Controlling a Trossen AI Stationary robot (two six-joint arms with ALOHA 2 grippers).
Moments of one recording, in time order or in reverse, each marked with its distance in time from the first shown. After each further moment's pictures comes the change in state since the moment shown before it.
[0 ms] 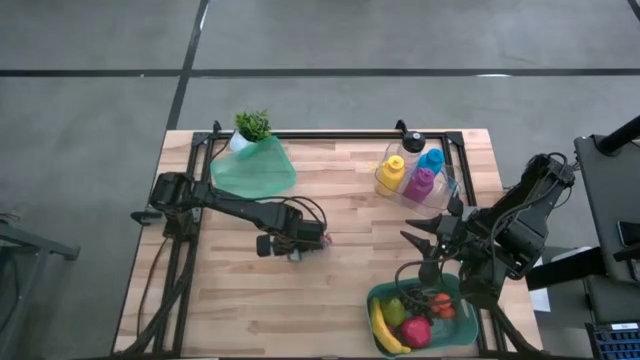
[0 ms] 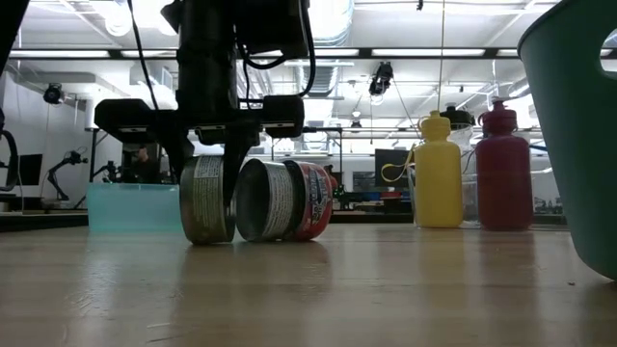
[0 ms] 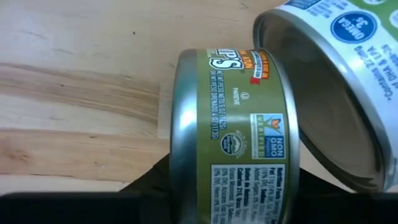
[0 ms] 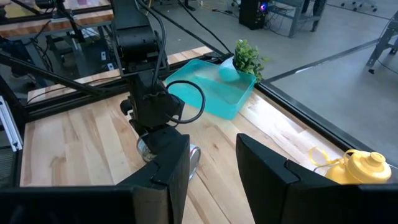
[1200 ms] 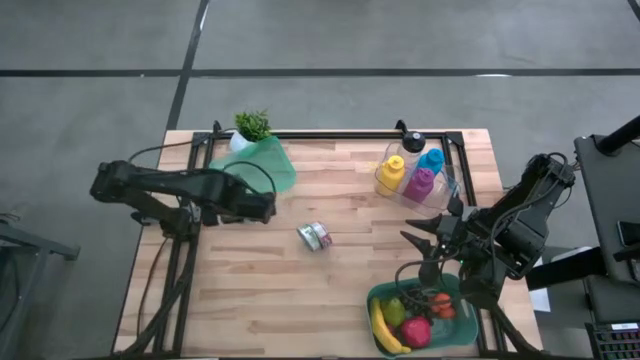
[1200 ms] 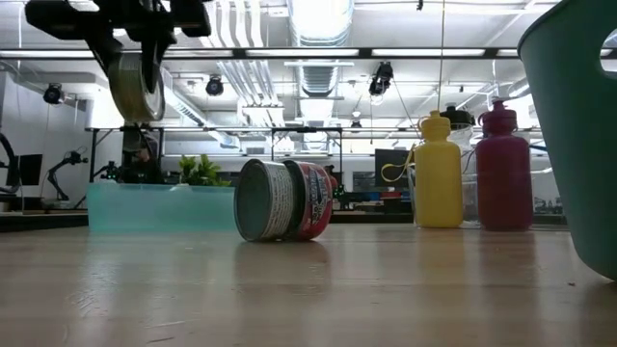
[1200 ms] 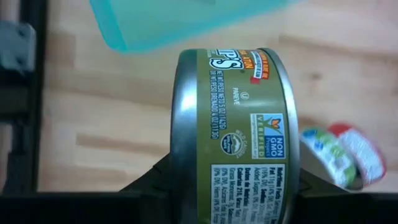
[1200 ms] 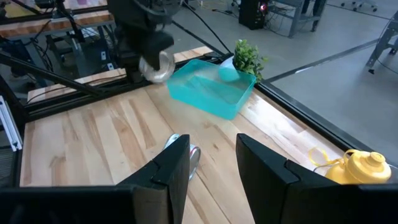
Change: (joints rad) left arm 0.006 -0.494 0.011 -0.556 -0.323 -0.031; right arm 0.000 0.000 0.000 0.000 0.000 0.000
